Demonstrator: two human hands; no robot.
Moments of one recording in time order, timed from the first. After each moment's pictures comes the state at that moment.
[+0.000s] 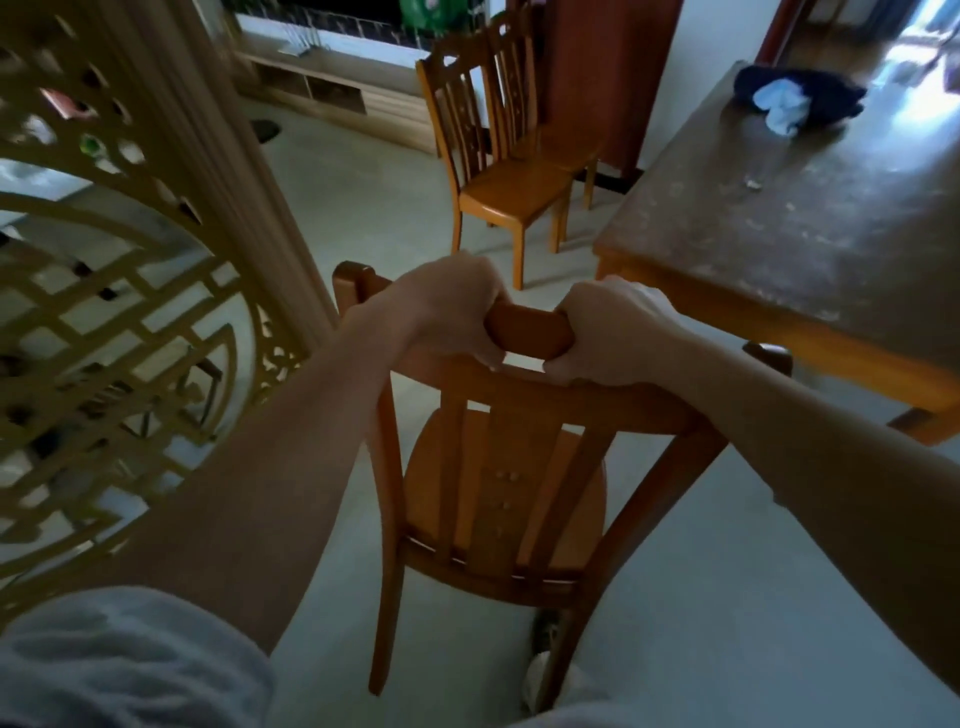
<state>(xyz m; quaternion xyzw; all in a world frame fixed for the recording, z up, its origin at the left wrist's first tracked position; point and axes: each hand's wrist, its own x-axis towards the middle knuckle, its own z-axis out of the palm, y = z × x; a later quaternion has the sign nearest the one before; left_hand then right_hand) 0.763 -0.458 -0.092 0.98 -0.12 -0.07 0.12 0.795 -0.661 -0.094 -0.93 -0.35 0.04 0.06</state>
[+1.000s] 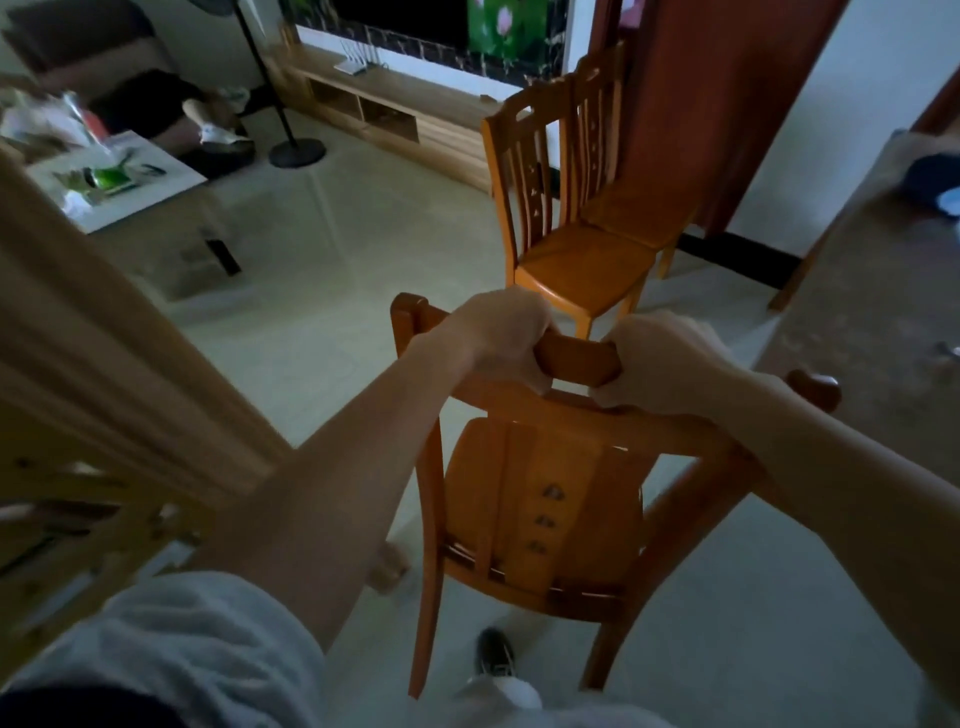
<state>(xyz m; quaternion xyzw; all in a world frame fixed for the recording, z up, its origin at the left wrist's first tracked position) 1.195 -0.235 -0.130 0.98 -0.10 -0.06 0.13 1.252 -0.432 -0.139 -0.93 -0.37 0.04 0.03</state>
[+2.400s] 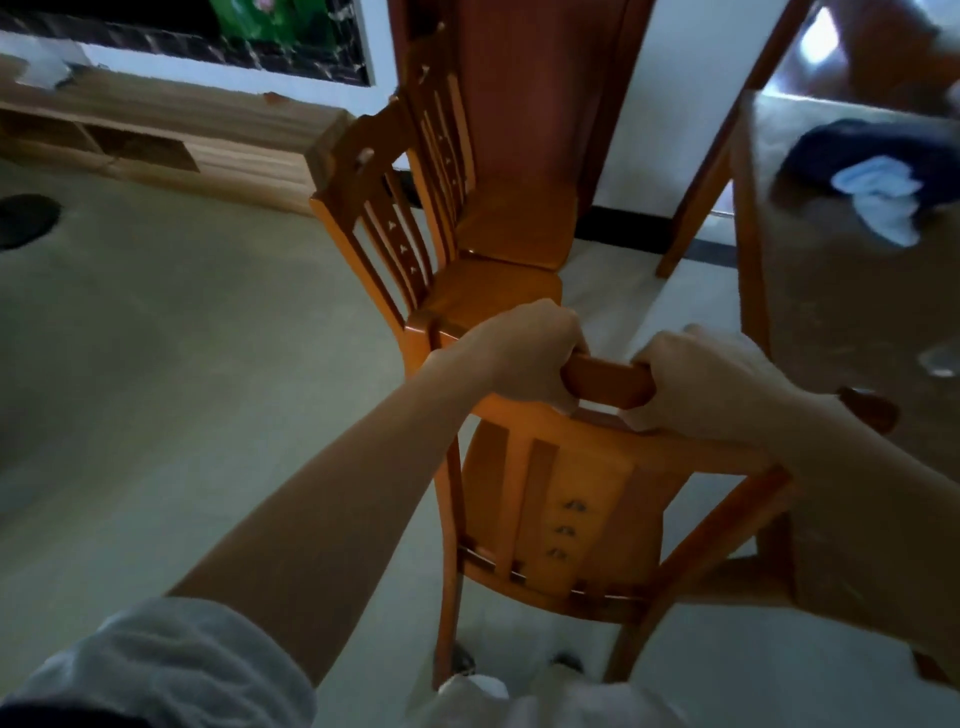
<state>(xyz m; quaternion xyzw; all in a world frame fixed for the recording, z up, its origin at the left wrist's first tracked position) 1.643 -0.112 -0.163 0.91 -0.36 -0.12 0.15 1.595 -0.310 -0.136 -0.98 -0.15 0.12 -0.01</state>
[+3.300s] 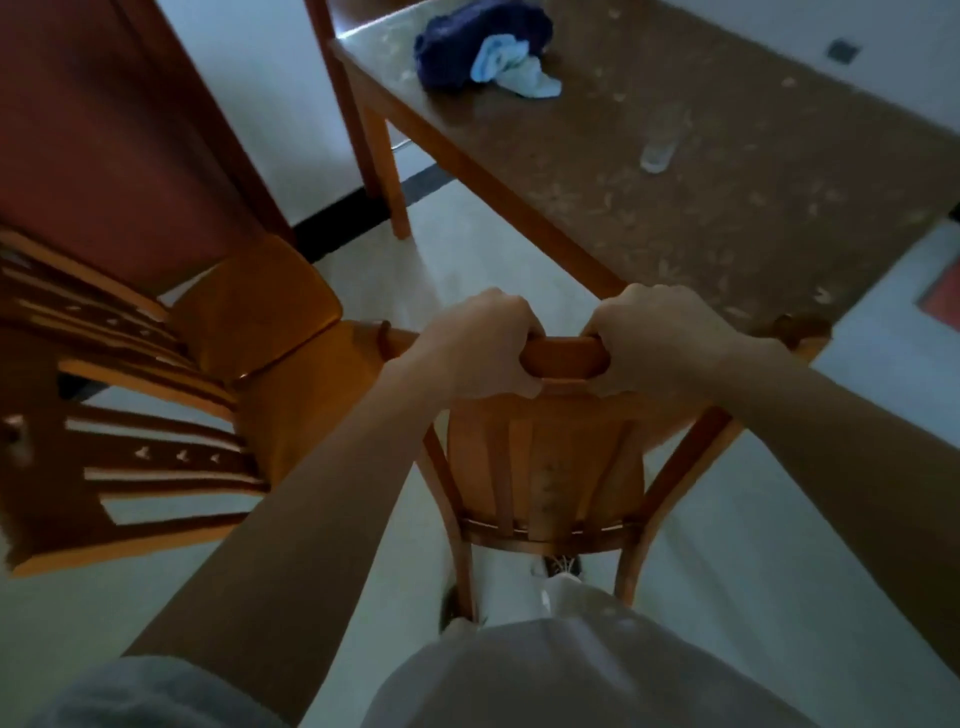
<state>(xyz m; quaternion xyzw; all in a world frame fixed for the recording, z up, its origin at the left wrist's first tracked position) 1.812 -0.184 -0.184 0.71 -0.68 -0.15 0.09 1.645 -0.289 -0.155 -0.97 0.22 0.09 0.02</state>
